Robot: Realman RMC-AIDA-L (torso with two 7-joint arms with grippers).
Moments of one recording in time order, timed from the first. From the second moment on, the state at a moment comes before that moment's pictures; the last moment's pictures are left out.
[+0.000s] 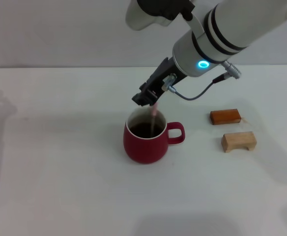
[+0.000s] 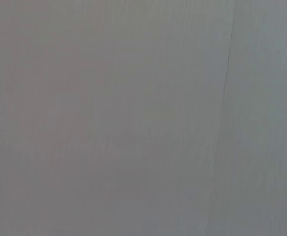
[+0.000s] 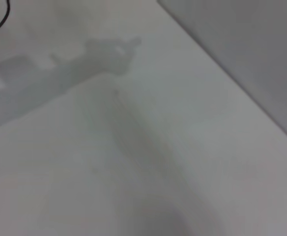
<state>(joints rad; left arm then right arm) -0.41 -2.06 -1.48 -0.27 2.60 1.09 -0.18 1.02 2.07 1.57 1.11 -2.46 1.26 -0.52</state>
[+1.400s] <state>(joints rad) -0.43 -2.06 -1.48 -0.26 2.61 1.08 -0.17 0.11 2.08 1.20 1.08 -2.69 -0.84 -0.41</state>
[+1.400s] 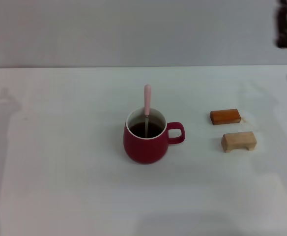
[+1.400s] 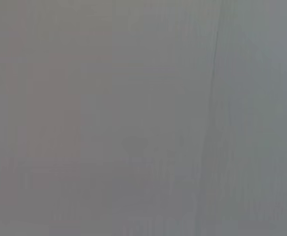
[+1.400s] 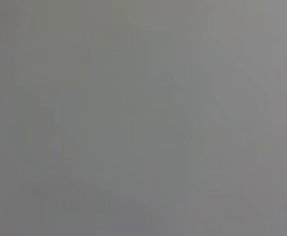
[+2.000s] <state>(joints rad) -0.43 -2.06 -1.47 -0.26 2.61 1.09 -0.17 0.20 2.08 1.15 0.42 -2.46 -1.50 0.05</state>
